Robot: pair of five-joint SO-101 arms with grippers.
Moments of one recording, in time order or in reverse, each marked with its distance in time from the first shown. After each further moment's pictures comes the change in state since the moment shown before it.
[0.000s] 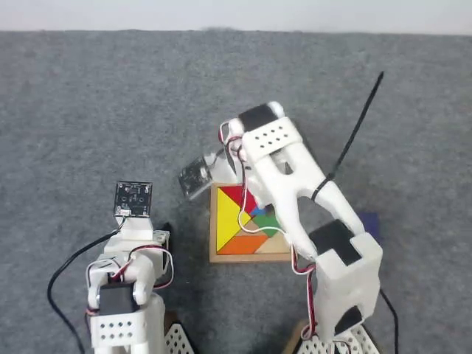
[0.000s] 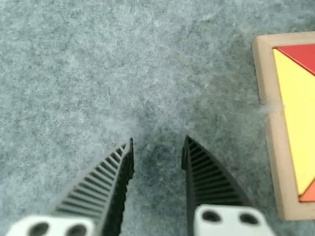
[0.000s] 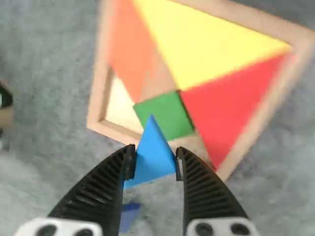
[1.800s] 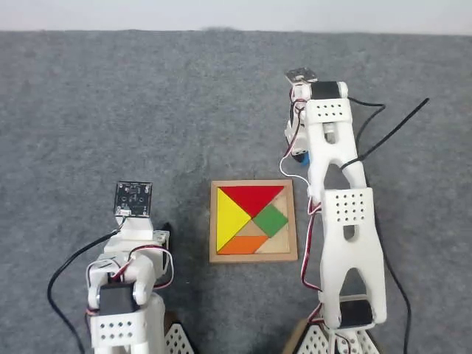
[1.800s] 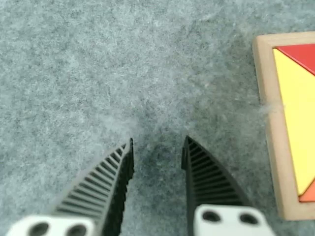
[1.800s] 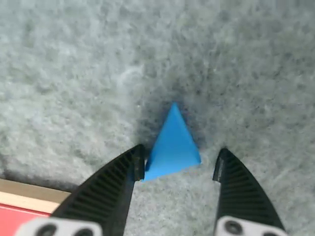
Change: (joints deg) left arm 0.0 0.0 0.0 0.0 0.0; right arm 22.8 48.0 -57.1 0.6 -75.5
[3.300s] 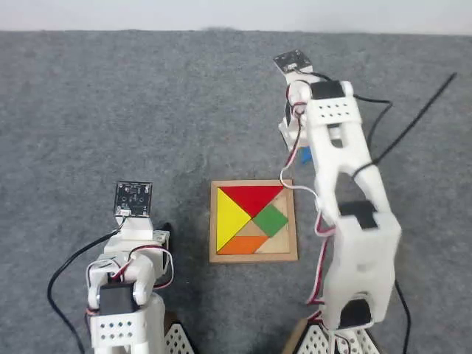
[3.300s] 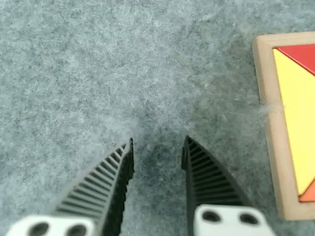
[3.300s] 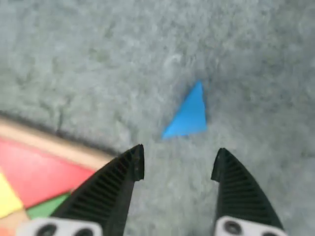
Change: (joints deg) left arm 0.0 0.0 0.0 0.0 0.0; right arm -3.0 -35.5 42.0 -18.7 3.8
